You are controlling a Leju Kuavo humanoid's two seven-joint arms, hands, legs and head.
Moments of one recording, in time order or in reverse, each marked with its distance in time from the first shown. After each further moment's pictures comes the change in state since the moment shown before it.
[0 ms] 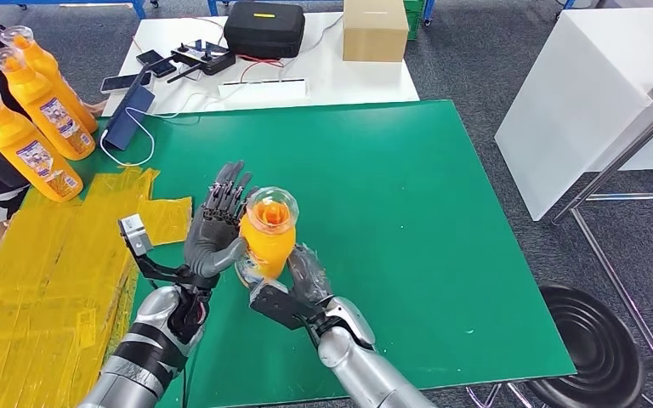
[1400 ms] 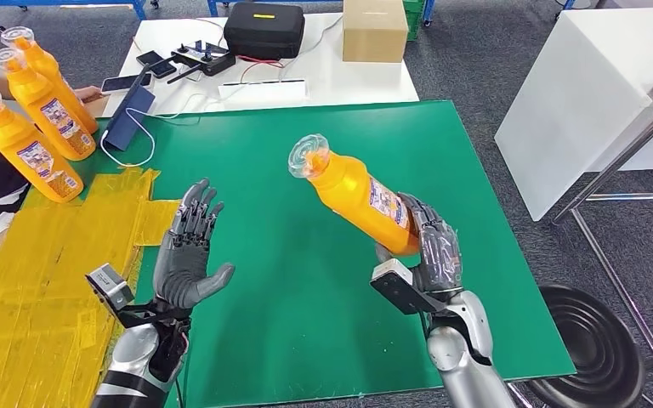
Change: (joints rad) left arm 0.242 -0.007 0.118 -0.354 -0.249 0.197 -0.055; right arm 0.253 -0.309 -0.299 -0.673 0.165 -0.085 0.145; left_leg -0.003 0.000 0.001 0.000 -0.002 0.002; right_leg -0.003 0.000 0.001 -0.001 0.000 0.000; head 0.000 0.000
